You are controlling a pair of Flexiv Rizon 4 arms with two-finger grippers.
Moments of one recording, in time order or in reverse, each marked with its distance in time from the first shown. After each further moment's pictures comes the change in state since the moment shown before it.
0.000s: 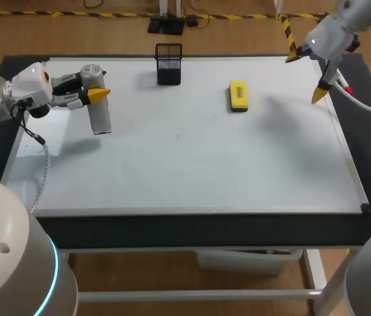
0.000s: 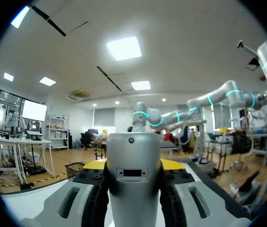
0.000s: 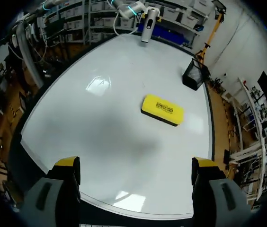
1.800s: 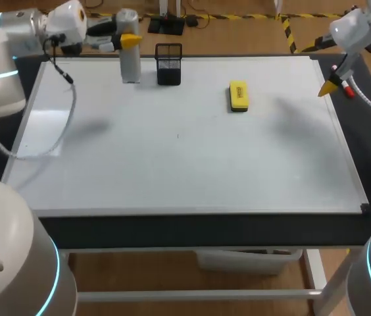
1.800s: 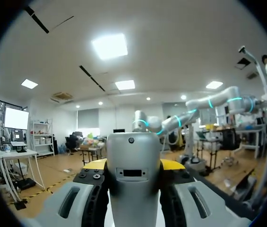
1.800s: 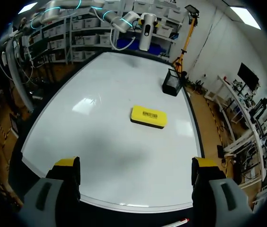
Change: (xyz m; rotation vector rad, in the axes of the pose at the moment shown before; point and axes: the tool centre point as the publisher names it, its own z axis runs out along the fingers) left arm -0.060 -0.078 0.124 -0.003 0.171 0.034; right arm 0.003 0.002 -0.035 -0.123 -0.119 0.117
